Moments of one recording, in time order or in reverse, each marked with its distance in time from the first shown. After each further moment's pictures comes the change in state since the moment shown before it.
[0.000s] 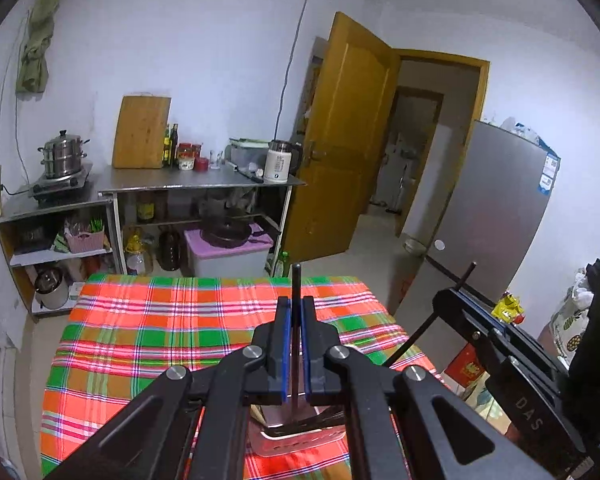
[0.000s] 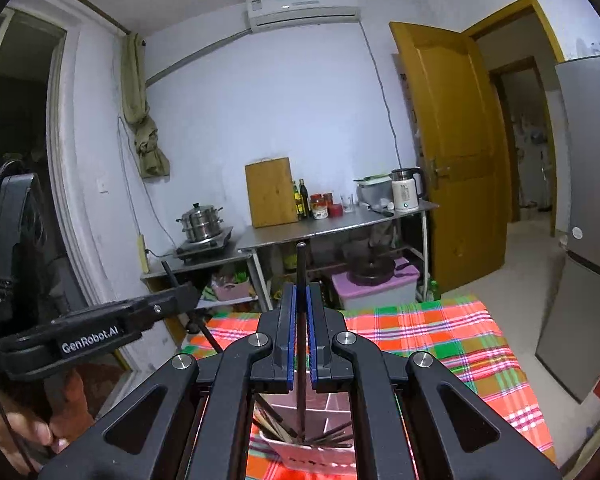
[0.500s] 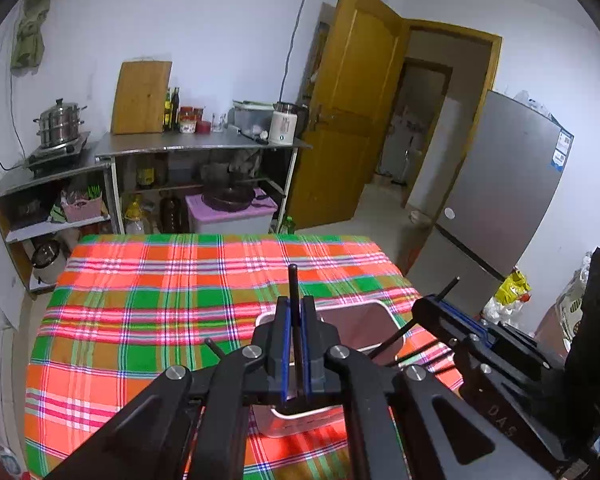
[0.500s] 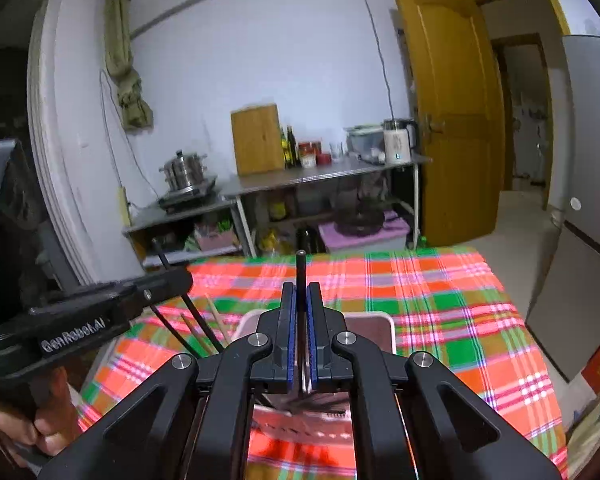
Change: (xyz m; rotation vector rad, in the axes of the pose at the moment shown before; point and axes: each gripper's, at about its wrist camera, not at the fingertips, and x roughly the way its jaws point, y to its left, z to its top) left arm 0.053 0.020 -0.045 -0.009 0.118 0.007; right arm 0.044 -0.011 -0.052 -0.021 0.186 -0.051
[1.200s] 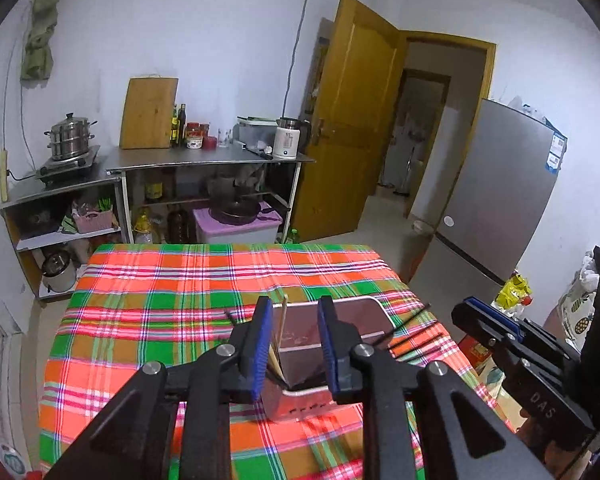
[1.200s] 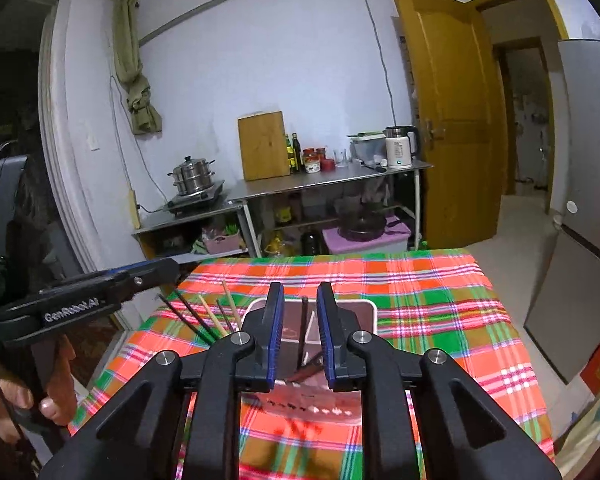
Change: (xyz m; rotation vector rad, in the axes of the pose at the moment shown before) left arm -0.055 -0.003 -0.015 0.010 -0.067 0.019; right arm -0.054 -0.009 -0.006 -0.005 -0.032 0.022
